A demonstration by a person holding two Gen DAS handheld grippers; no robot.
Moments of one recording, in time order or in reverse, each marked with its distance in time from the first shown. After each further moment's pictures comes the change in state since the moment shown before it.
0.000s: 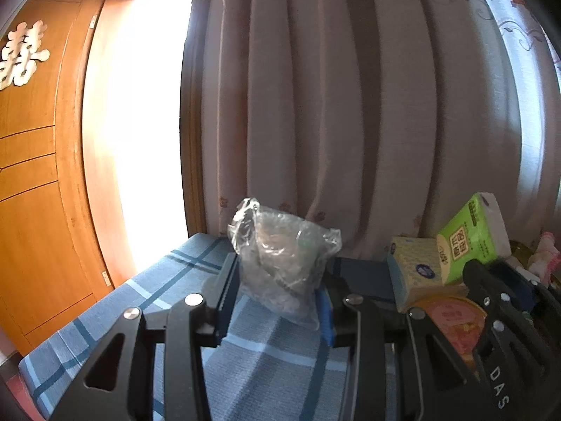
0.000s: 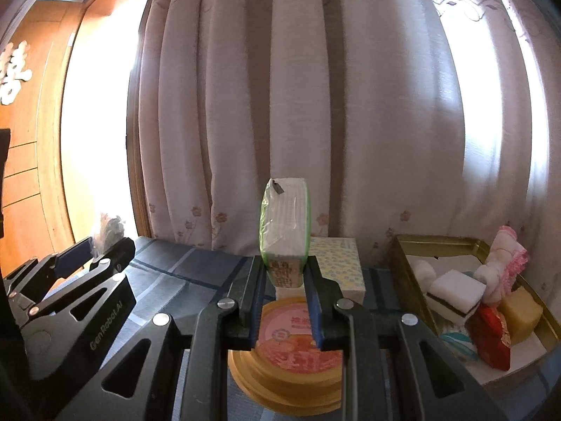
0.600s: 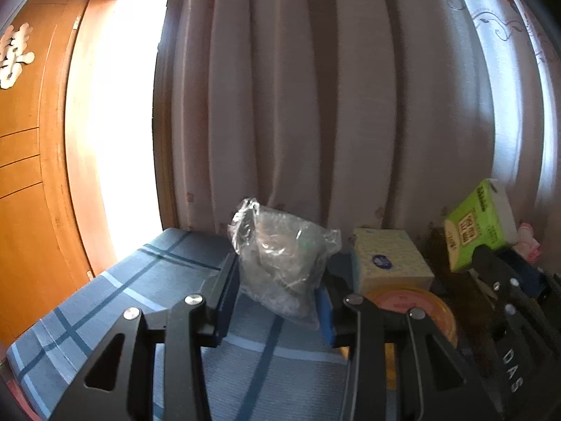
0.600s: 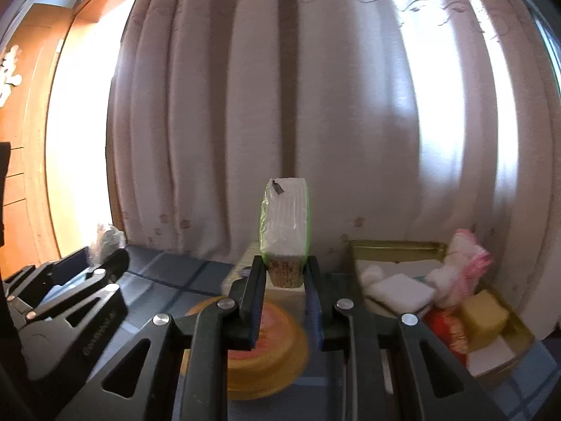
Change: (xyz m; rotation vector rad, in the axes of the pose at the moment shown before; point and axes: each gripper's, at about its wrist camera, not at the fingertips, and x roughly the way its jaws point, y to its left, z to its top) left arm 0.000 -0.033 -0.013 0.016 0.015 -0.062; right arm -0.028 -0.047 -0.002 0.002 -0.043 -0.093
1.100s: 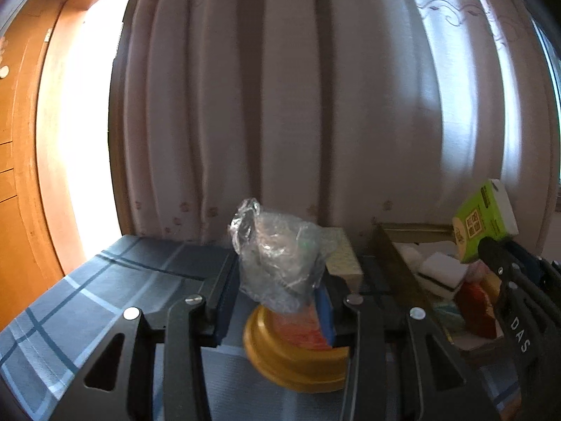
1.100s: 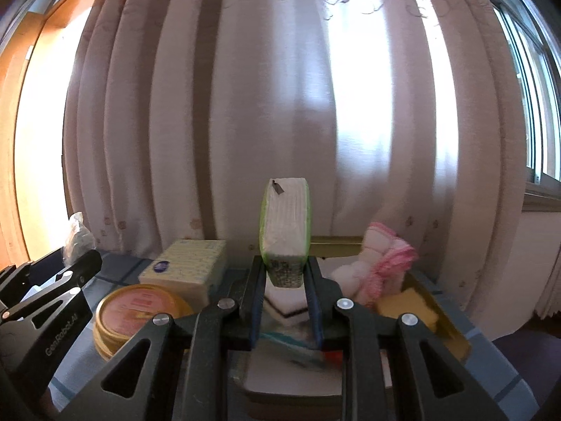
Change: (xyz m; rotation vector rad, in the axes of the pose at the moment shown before) left arm -0.010 -0.061 -0.011 0.054 -0.018 -0.120; right arm -0.018 -0.080 -0.005 0.038 0.005 -0.137
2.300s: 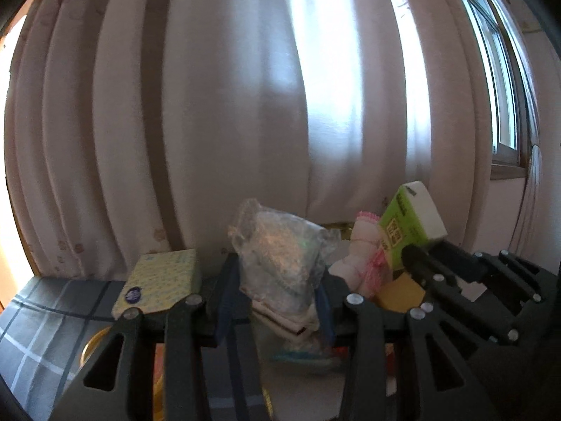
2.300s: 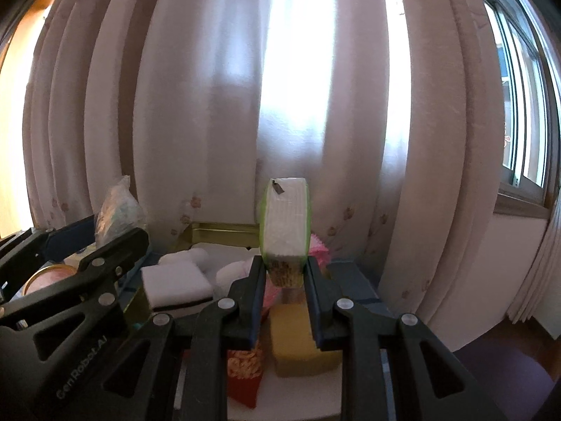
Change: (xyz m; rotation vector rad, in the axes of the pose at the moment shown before) left arm 0.012 -0.141 0.021 0.148 0.011 -0.313; right arm 0.028 -0.086 0.012 -0.042 0.087 -0.102
